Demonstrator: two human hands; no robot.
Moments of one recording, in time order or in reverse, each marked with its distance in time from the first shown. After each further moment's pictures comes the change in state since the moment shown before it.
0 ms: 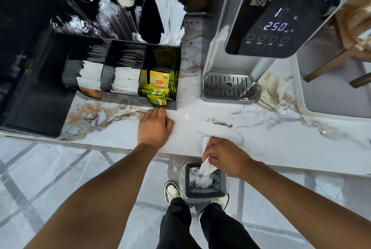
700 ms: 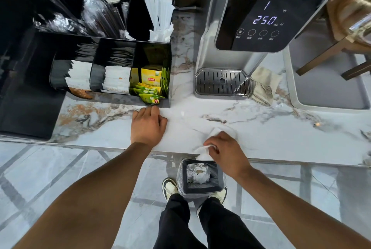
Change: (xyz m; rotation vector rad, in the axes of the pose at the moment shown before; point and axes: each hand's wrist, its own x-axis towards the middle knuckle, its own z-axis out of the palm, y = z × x) left_hand 0.001 -0.001 0.002 0.017 -0.009 0.003; right_hand -0.014 0.011 0.020 0.126 0.366 0.187
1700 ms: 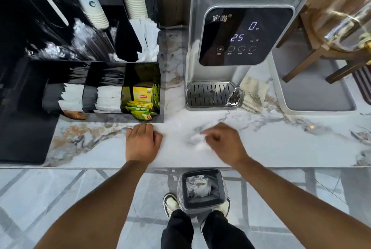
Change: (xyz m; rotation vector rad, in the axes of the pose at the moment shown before) left_hand 0.001 0.004 -0.003 0.056 0.015 0.028; right_hand 0.040 0.011 -0.027 0.284 0.197 0.011
